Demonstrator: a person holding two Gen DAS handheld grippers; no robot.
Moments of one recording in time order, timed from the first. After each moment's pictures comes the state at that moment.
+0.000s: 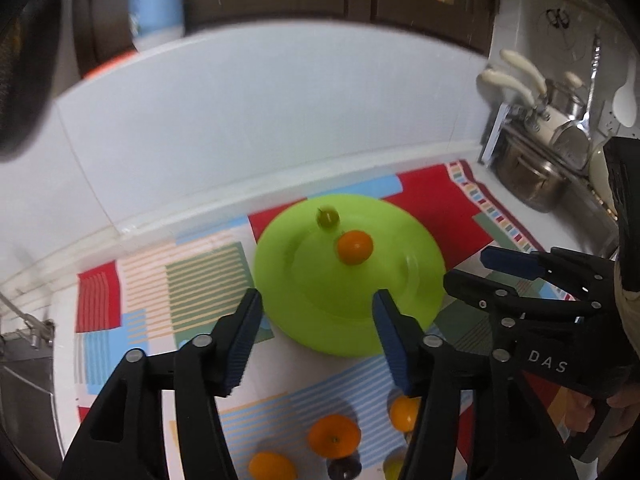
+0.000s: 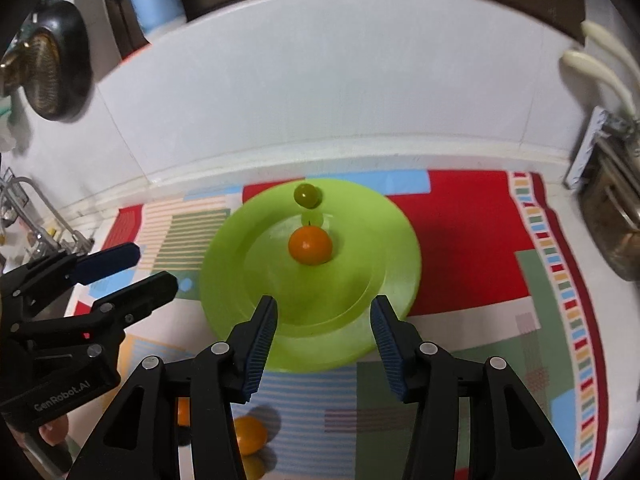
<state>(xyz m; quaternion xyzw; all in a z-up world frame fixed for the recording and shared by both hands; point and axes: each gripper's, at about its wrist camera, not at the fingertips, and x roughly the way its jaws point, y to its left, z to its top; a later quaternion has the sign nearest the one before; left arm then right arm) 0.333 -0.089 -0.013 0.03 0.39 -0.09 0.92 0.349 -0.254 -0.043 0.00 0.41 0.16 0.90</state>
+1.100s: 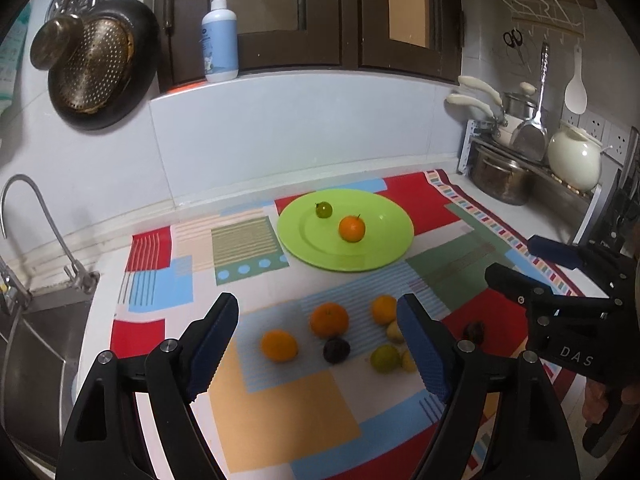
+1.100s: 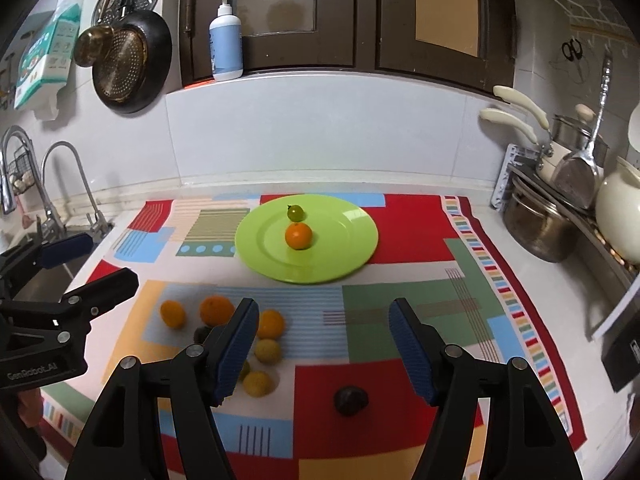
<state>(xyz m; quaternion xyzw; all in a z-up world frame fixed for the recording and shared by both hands) 0.170 -0.068 -0.010 0.03 0.32 -0.07 0.94 0.173 -0.263 -0.028 -0.05 0.29 0.10 0.95</state>
